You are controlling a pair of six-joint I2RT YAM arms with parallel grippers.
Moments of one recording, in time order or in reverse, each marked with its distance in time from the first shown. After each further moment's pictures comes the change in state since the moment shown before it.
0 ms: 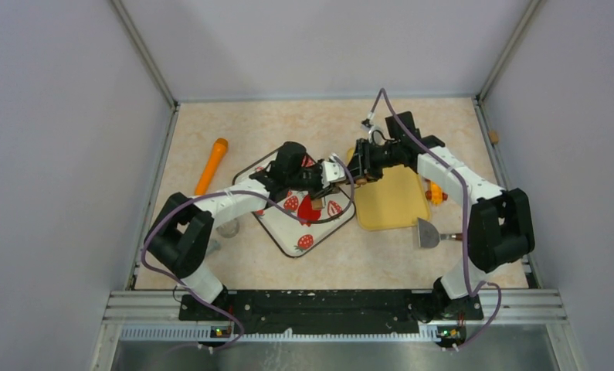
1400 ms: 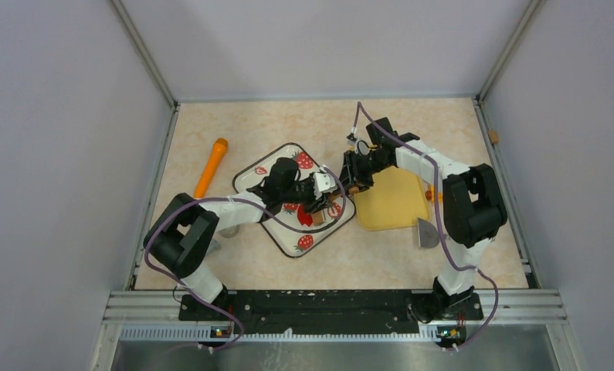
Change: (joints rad) left arm 0.014 -0.006 -0.219 0.222 0.012 -0.125; right arm 0.056 0.234 0.095 -0.125 0.026 -0.068
